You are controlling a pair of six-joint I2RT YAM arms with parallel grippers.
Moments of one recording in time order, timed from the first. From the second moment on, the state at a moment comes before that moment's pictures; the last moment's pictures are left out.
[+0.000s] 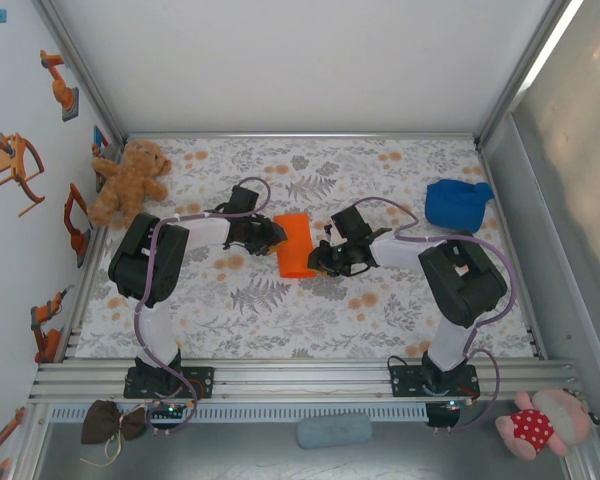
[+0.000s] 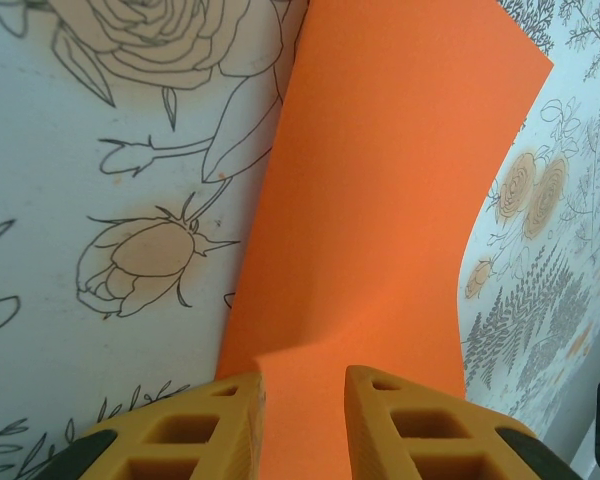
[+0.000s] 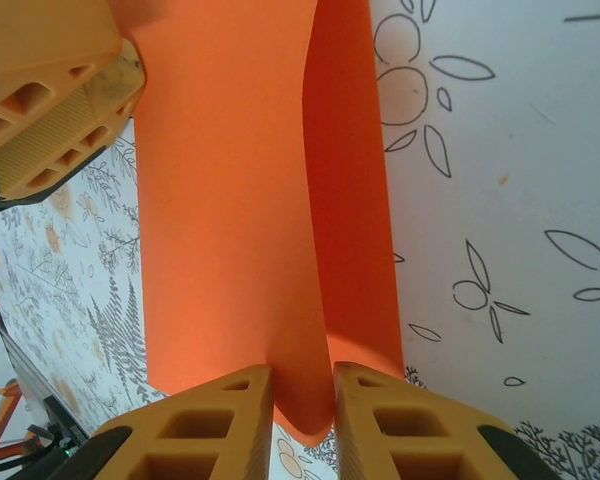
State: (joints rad) left arm -0.50 1.94 1.08 -0.19 0.48 -0.91; right arm 0.59 1.78 0.91 -0.17 -0.53 0.80
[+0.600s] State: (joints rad) left arm -0.50 1.94 1.09 -0.21 0.48 -0.91; right arm 0.59 1.80 0.91 -0.12 -0.53 0.82
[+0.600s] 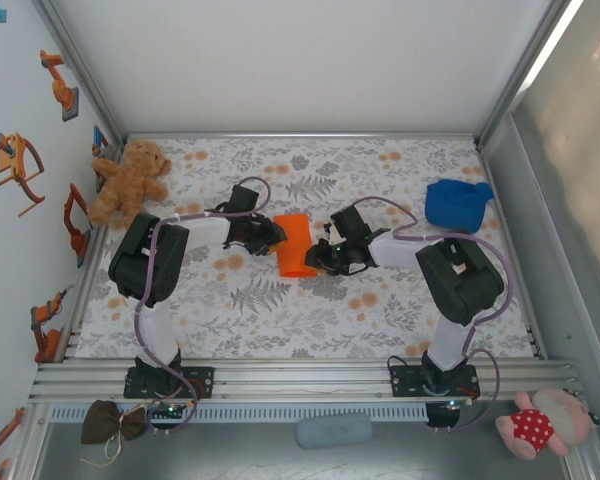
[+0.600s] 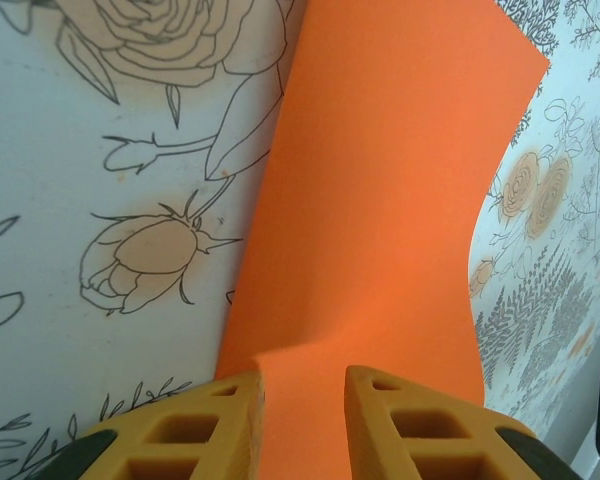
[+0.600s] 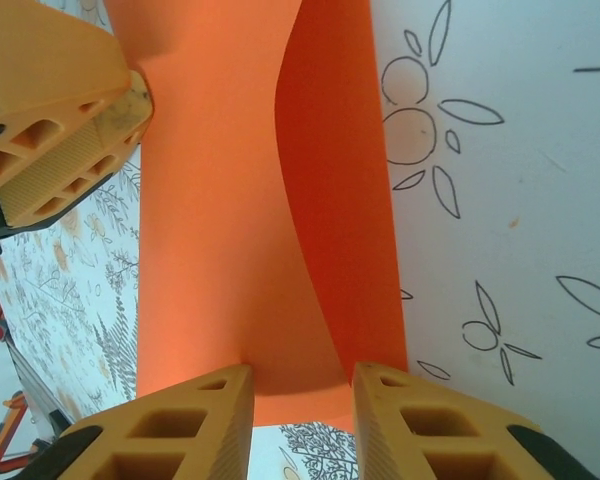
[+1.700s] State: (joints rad) left arm -0.49 1.94 1.10 -0.22 0.48 -0.91; right arm 0.59 1.76 0.83 -0.01 -0.53 0.88
